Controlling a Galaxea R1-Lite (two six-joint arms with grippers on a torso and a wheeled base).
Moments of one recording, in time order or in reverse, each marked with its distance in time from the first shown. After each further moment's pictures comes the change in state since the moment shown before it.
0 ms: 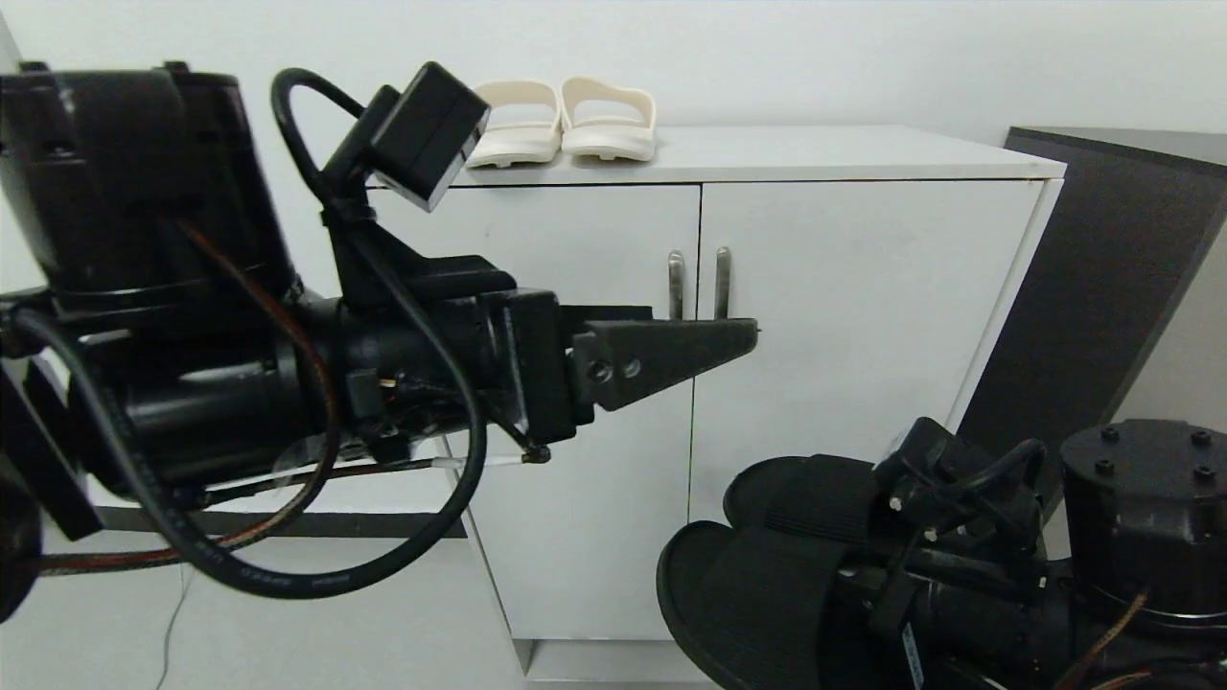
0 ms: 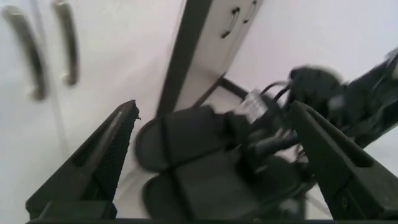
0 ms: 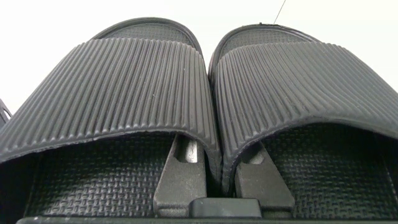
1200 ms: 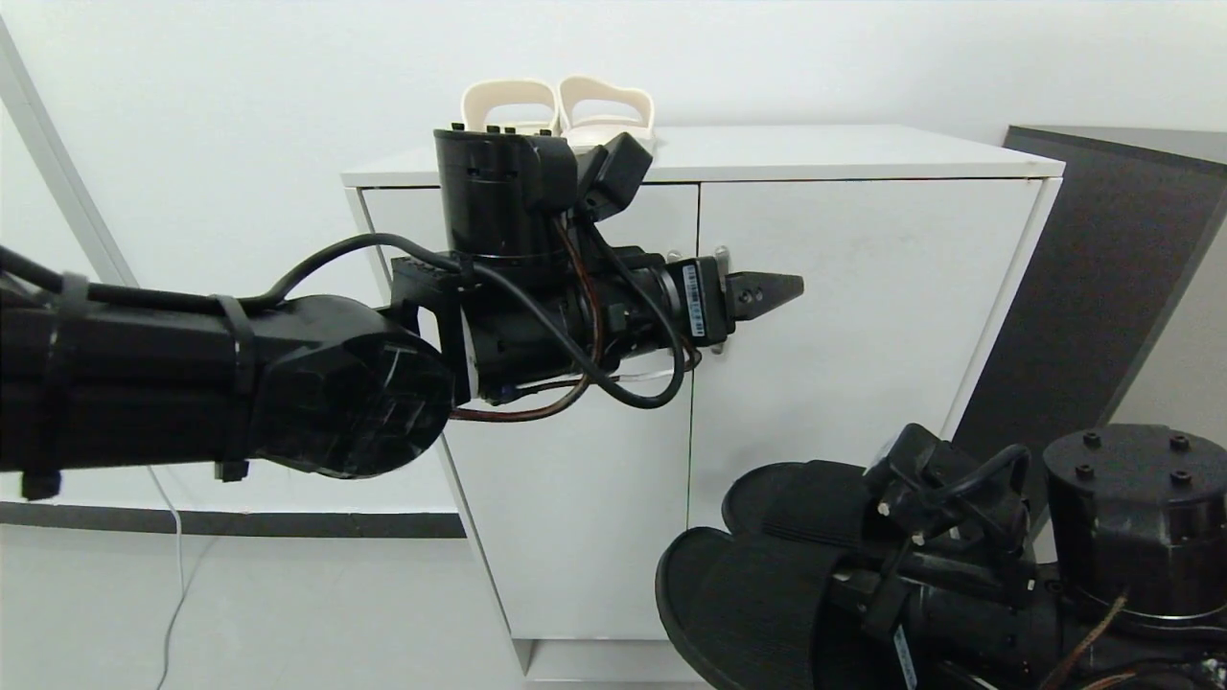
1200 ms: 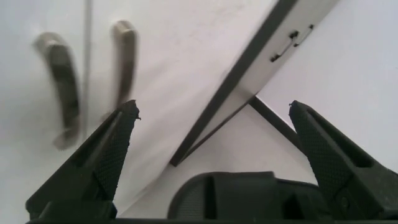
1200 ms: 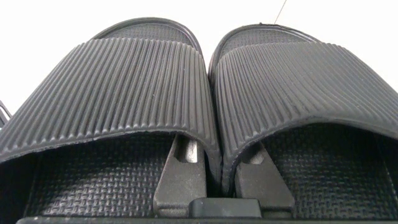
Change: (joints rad) left arm 0.022 0.376 -0.341 0.011 0.177 -0.059; right arm 0.000 0.021 0.000 0.000 0.000 0.000
